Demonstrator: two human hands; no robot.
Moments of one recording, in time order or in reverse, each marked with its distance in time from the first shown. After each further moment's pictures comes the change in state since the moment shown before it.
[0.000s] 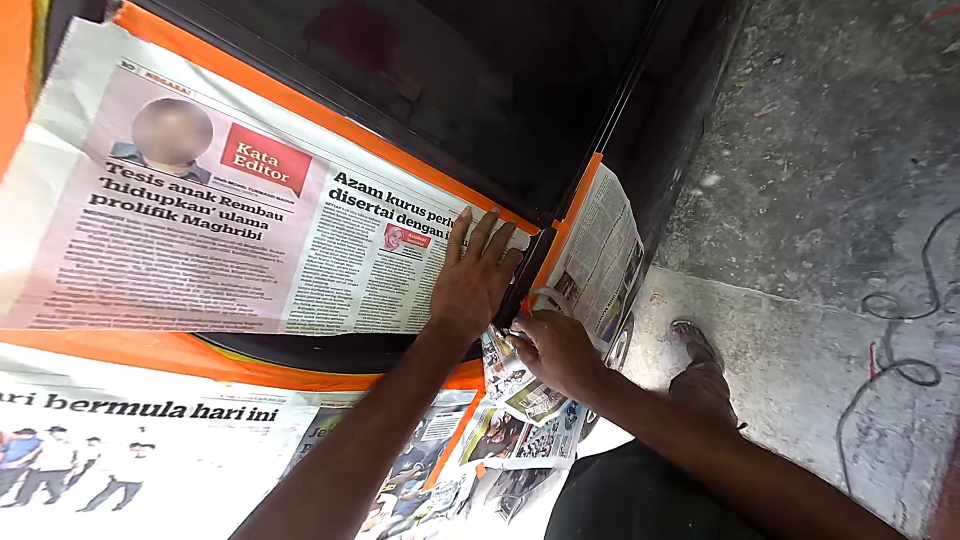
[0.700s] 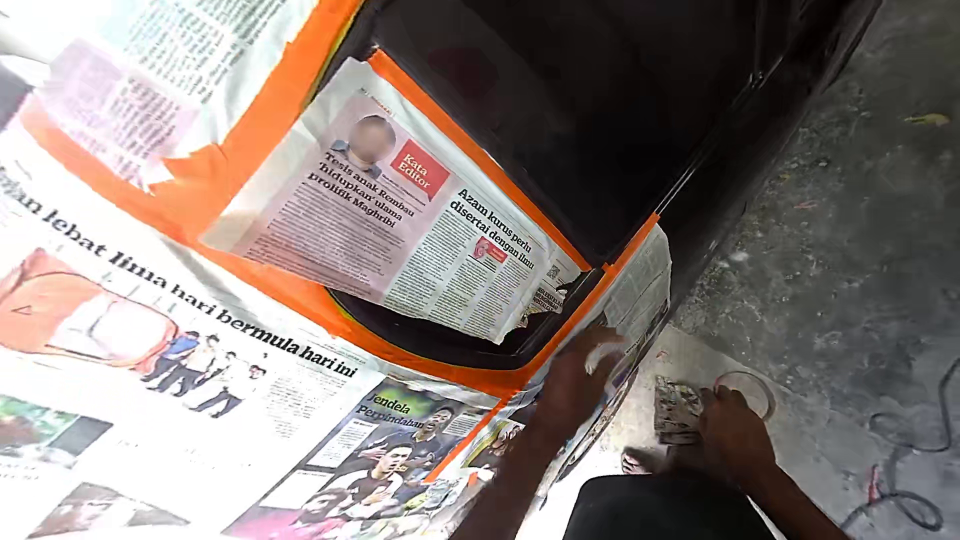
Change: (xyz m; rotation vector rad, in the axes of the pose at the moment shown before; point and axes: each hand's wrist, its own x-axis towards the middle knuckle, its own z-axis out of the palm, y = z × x) left_hand -0.030 0.125 -0.007 -1.351 0.109 -0.576; right_hand -0.121 0.160 -0.097 -0.699 -0.358 0.501
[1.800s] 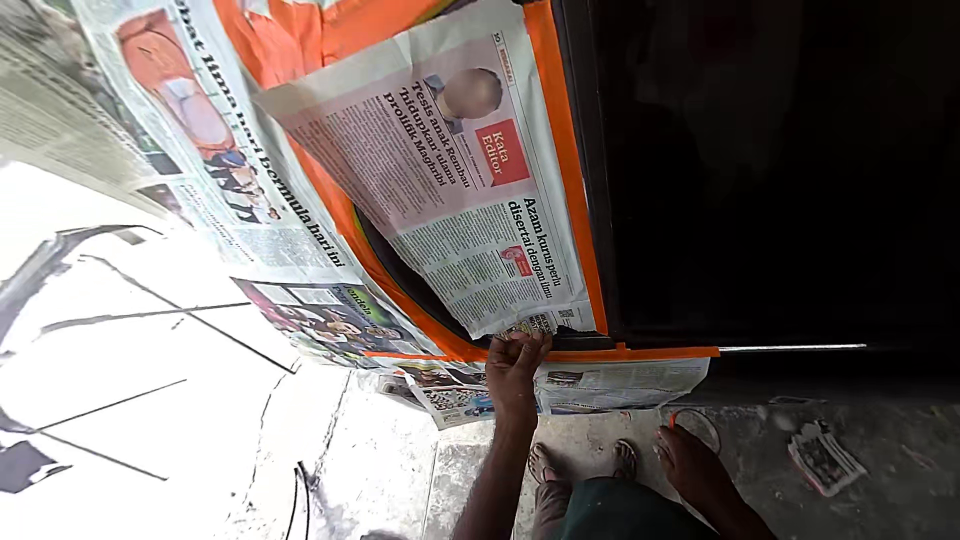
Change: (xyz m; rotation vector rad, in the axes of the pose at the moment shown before) left_hand 0.082 0.027 0.041 -1.011 1.591 -0.442; right_hand 0.243 0.045 -0.108 -0.258 -0.588 -0.727
